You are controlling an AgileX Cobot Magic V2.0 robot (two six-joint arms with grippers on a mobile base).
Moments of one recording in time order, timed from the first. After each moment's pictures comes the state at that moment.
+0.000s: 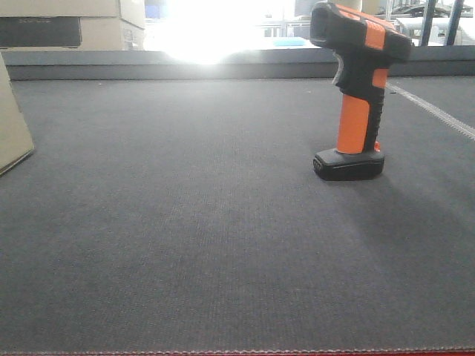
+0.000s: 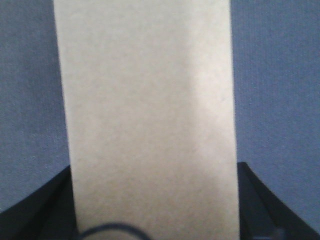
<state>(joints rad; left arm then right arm) 0.15 1.73 -1.56 -0.04 1.20 0.21 0.09 0.49 -0.52 0.08 0.12 0.00</state>
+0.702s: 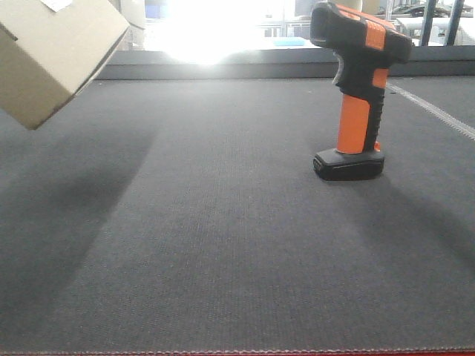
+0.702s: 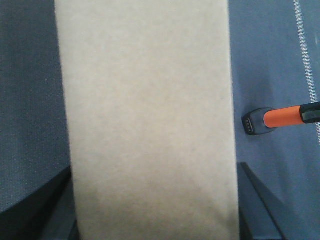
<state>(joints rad) 0.15 1.57 -1.57 -0.58 1.23 0.21 0.32 0.53 -0.42 0.08 0.16 0.00</state>
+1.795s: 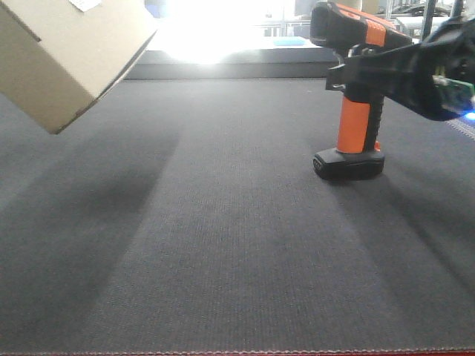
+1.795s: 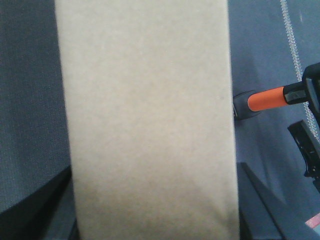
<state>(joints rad) 0.07 1.57 -1.57 -0.58 1.23 0.21 0.34 1.52 -0.49 0.30 -0.77 0.00</state>
